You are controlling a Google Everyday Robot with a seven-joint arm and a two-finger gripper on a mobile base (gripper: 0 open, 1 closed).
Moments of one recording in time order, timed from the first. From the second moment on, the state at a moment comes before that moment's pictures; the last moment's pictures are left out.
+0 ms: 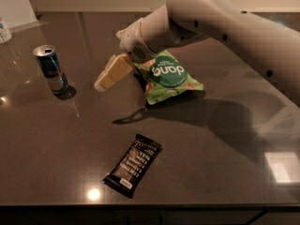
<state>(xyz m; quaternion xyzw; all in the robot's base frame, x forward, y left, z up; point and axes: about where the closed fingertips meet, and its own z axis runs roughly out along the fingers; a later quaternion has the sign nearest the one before) 0.592 0.099 0.921 -0.59 0.66 0.23 0.40</state>
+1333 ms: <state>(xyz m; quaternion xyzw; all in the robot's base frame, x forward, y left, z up) 0.605 0.235 0.911 -0.56 0.63 0.34 0.42</state>
